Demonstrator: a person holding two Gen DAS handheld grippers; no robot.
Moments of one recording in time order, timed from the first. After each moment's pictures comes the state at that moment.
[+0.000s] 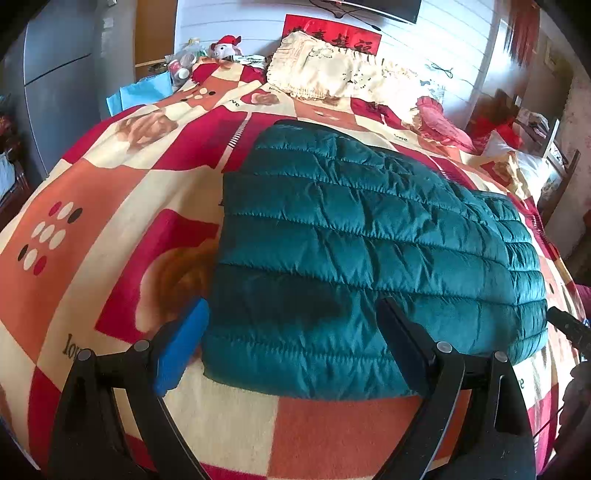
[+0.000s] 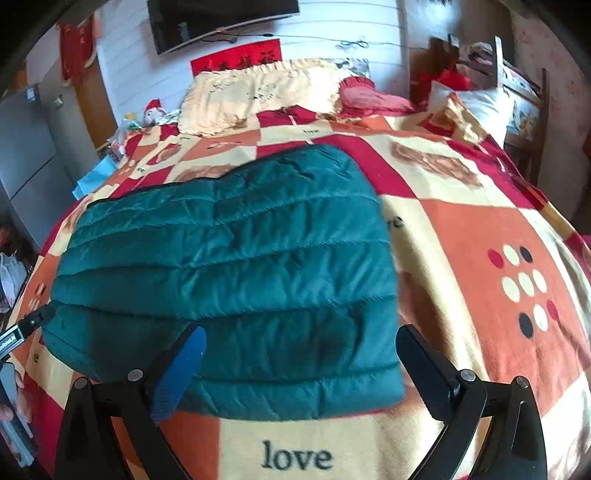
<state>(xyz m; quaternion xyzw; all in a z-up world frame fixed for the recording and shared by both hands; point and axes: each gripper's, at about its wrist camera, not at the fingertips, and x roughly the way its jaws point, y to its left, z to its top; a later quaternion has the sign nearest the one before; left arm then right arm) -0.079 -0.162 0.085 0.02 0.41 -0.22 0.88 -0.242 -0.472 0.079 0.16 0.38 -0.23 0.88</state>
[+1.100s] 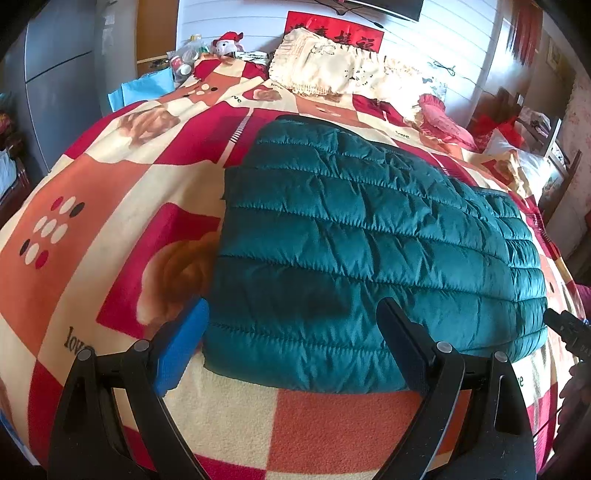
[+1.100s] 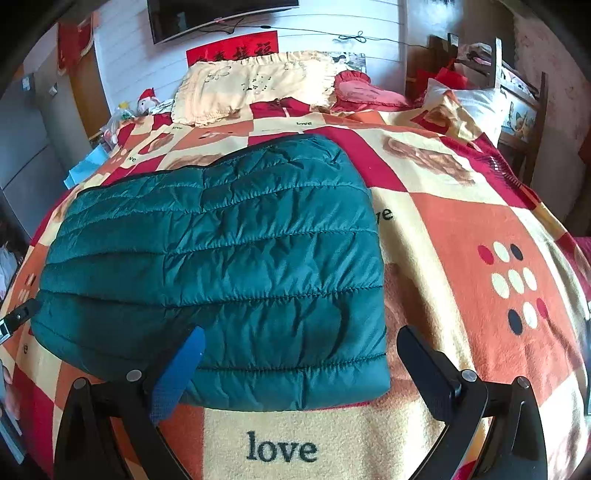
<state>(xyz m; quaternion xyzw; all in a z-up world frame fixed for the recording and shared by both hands) -0.082 -0.160 0.083 0.02 0.42 -0.22 0.88 -0.242 -0.471 0.076 0.13 0.40 -0.24 0.87</state>
